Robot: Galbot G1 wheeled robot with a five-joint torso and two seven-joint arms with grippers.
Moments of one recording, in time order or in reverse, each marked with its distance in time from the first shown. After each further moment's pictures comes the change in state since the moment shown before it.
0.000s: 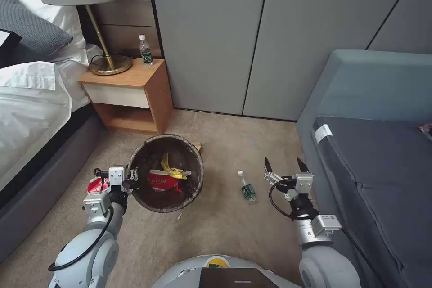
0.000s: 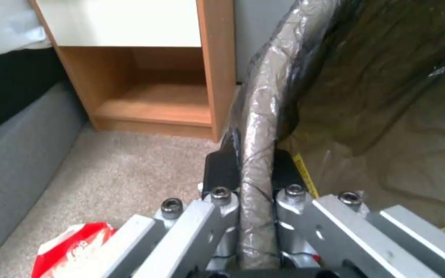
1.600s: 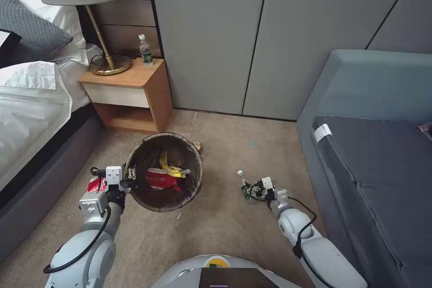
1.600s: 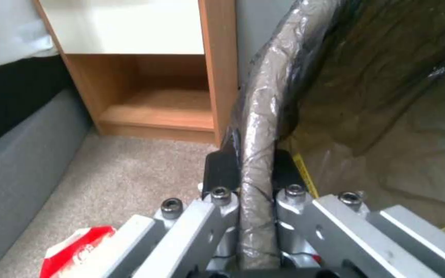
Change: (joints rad) left arm 0.007 0.003 -0.008 -0.022 -0.003 0.006 -0.005; right arm 0.555 -0.207 -0.256 -0.836 0.208 -0.168 -0.156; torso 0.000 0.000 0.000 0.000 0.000
